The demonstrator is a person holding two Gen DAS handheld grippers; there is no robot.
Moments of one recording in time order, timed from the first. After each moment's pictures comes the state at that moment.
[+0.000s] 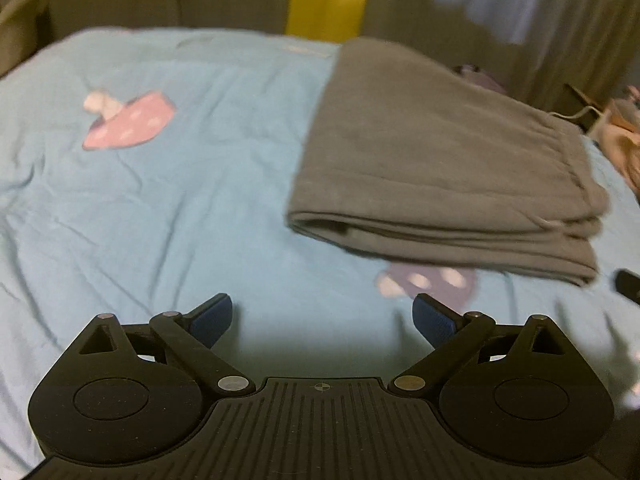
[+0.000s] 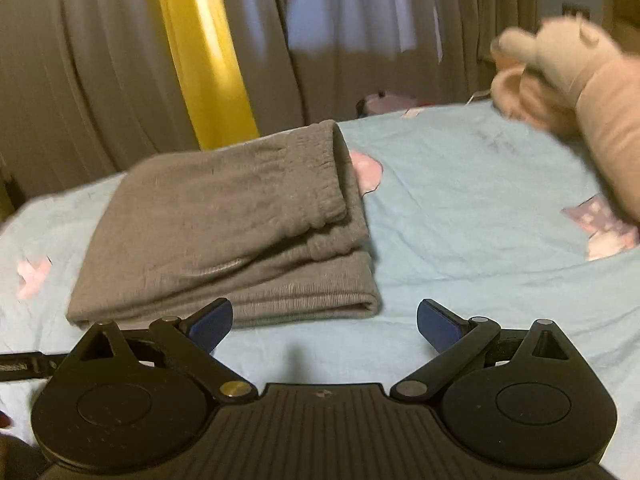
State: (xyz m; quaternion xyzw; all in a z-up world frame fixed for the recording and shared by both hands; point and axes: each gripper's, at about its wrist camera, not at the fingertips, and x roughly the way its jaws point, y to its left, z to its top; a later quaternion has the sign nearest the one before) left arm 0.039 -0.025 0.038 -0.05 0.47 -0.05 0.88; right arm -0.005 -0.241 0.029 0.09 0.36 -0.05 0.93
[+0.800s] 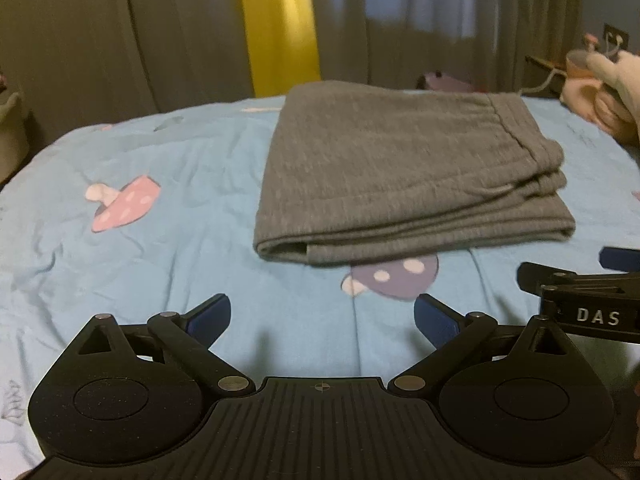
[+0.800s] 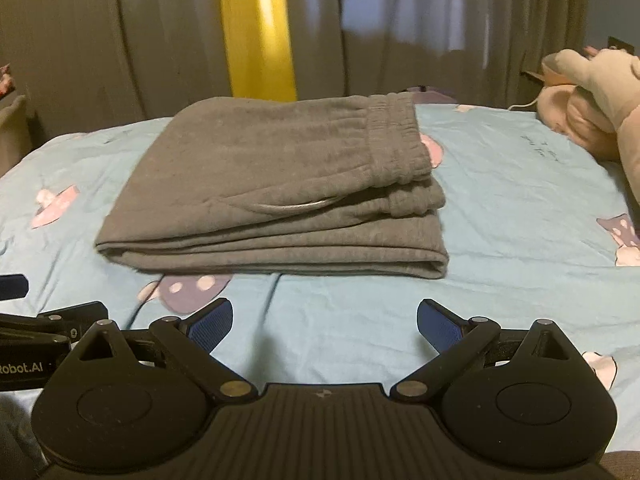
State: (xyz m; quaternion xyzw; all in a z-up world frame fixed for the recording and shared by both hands) left arm 0.001 -0.068 0.050 0.07 0.39 -0.07 0.91; right arm -0.012 -0.184 0.018 0.04 0.38 -0.01 0.92
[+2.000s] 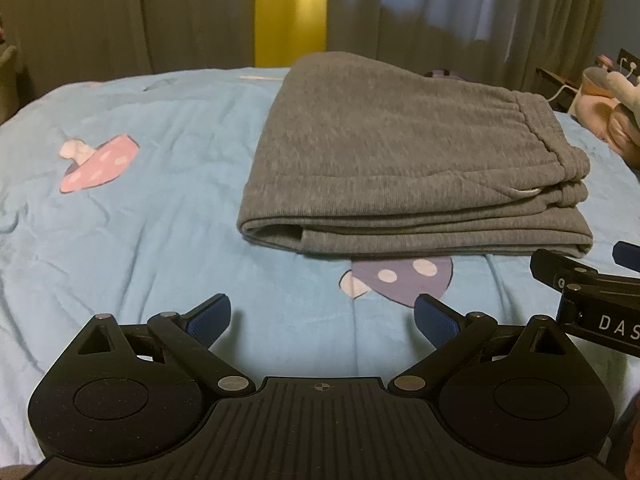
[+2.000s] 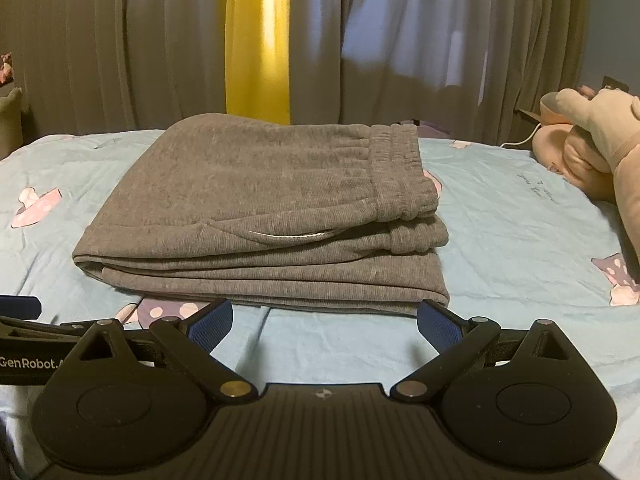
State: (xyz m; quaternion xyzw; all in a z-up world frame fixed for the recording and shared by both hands) left arm 0.028 -0.058 0.019 0.02 0.42 -0.07 0.90; right arm 0.000 -0.172 0.012 -0.01 0.34 -0.02 0.94
